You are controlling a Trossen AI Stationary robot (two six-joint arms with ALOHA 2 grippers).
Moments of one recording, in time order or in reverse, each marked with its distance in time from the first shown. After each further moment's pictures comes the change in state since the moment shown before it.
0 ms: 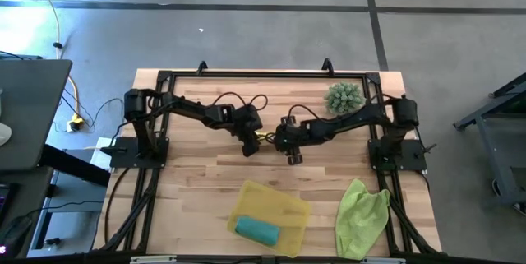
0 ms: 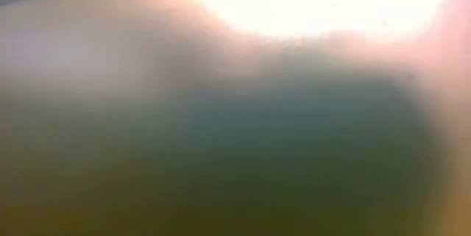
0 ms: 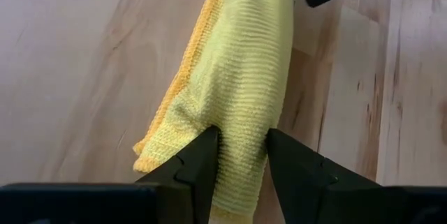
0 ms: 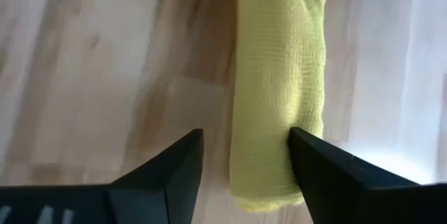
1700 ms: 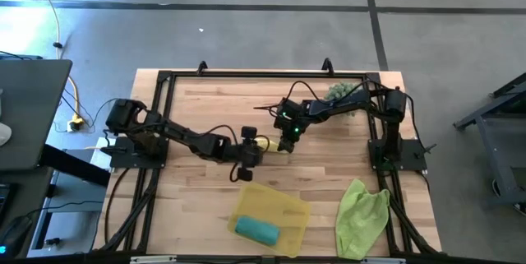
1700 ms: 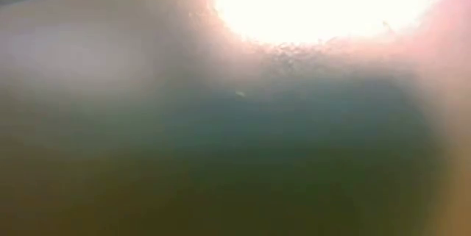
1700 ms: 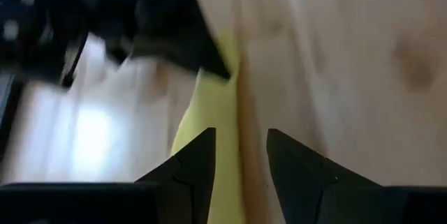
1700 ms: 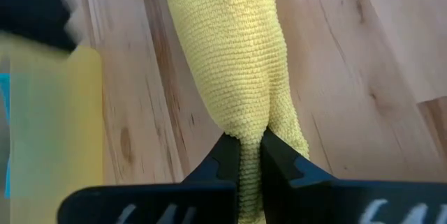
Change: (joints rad) left arm -0.396 -0.144 -0.002 0.057 -0.600 0.416; right arm -0.261 0.106 -0.002 0.056 -0.797 0.612
